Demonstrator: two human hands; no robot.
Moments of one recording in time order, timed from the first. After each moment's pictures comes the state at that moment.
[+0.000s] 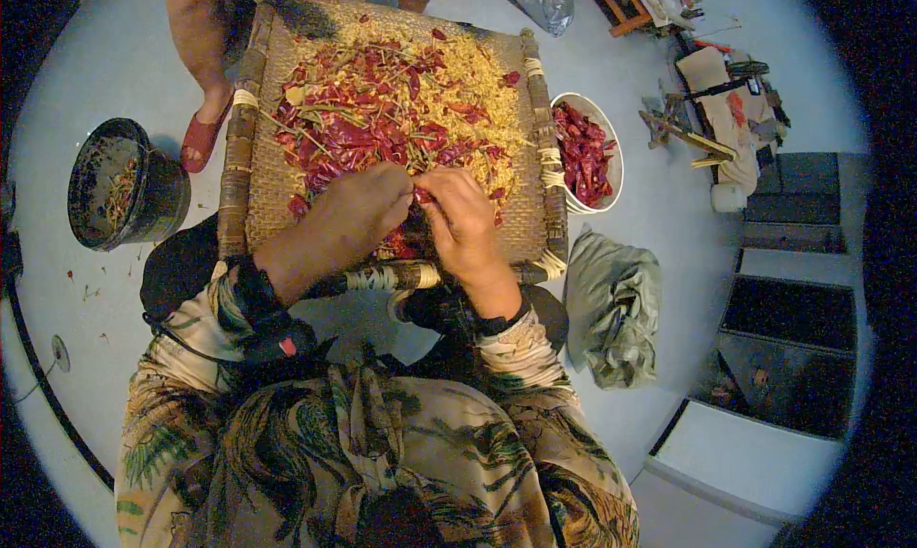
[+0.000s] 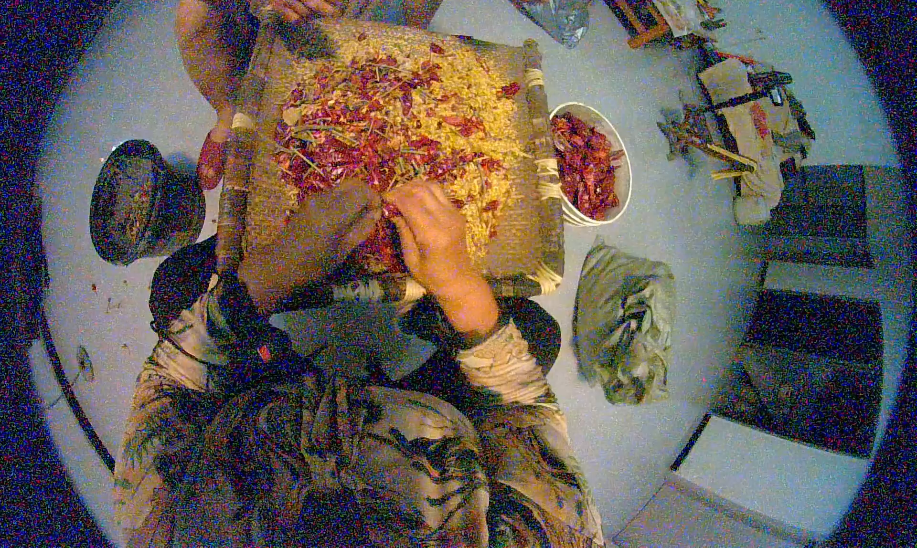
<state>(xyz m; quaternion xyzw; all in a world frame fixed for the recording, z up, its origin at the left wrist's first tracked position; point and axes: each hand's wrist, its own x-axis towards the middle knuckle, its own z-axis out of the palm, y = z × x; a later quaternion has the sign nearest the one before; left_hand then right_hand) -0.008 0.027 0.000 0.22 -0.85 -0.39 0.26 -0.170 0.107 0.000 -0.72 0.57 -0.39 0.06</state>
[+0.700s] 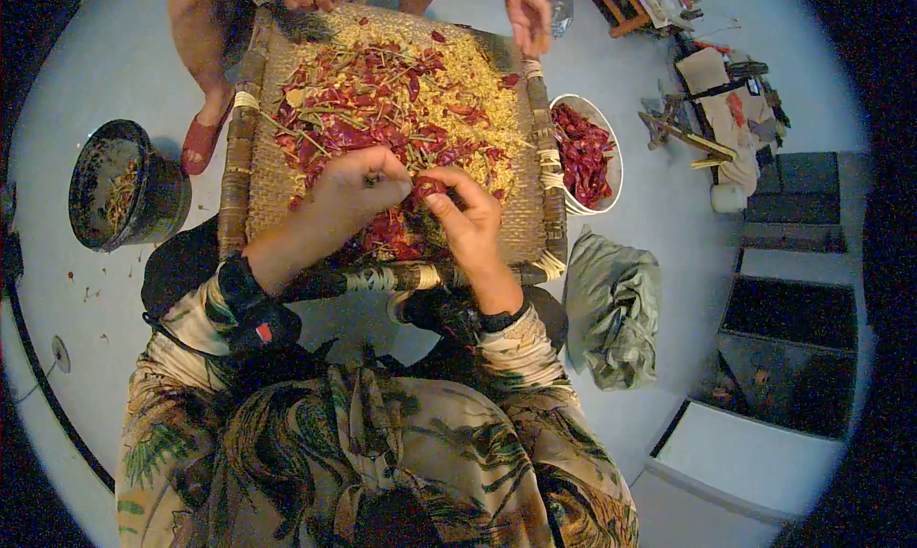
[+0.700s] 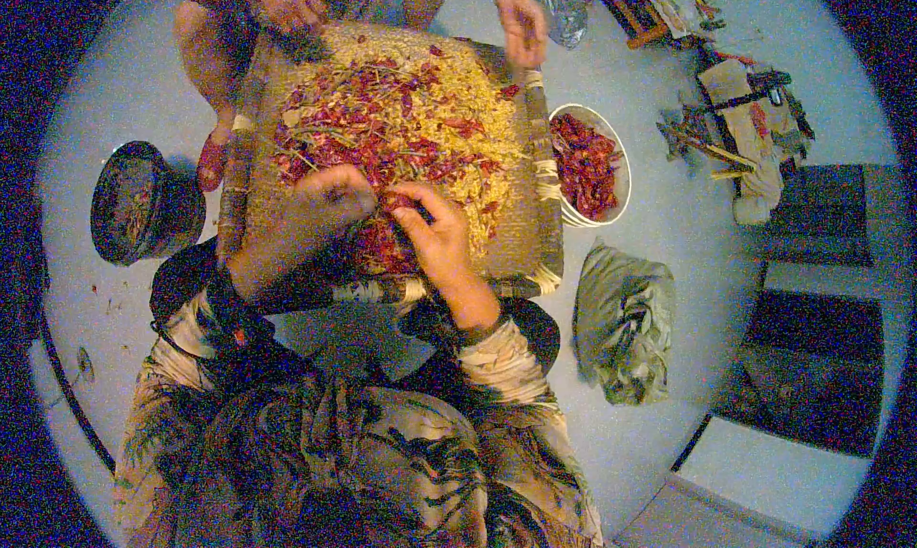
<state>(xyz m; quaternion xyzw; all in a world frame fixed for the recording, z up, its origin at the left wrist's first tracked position) -0.008 0.016 0.011 0.26 -0.61 -0.71 0.24 -0.171 0.111 -0.006 -0.55 0.63 -0.49 0.25</state>
